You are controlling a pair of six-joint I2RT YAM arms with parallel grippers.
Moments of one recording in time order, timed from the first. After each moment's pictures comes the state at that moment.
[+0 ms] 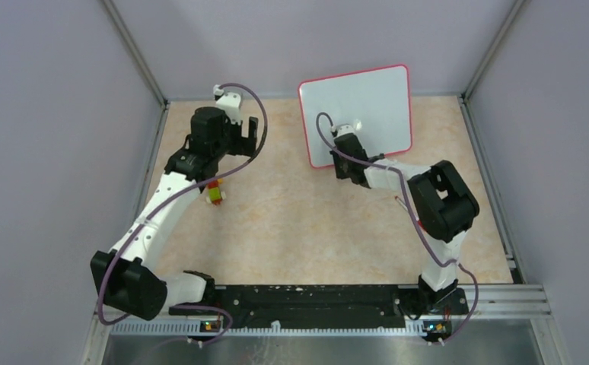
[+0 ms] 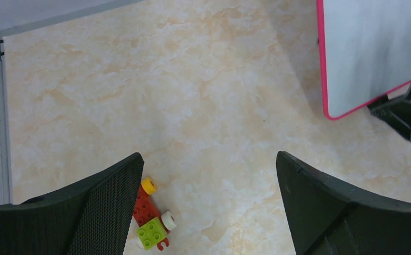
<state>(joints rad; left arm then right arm) -0.31 1.28 1.20 -0.36 -0.07 0.01 0.54 1.91 1.16 -0.01 0.23 0.19</state>
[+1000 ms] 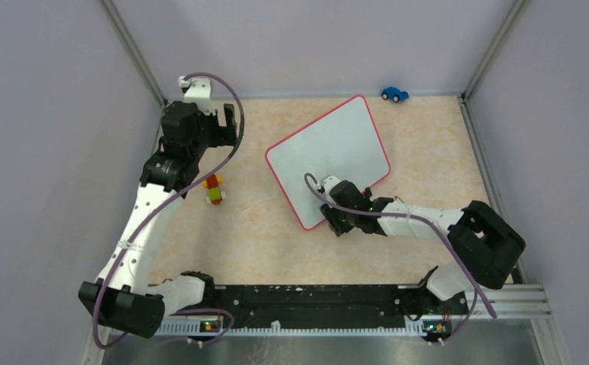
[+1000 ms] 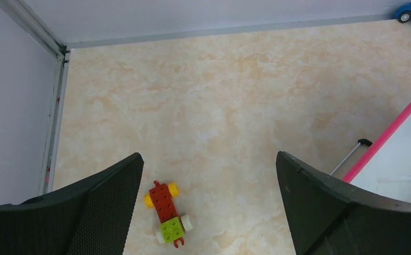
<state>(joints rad) -0.23 1.15 1.28 -0.42 -0.12 -0.05 0.85 1.48 0.73 -0.15 0.10 0.13</state>
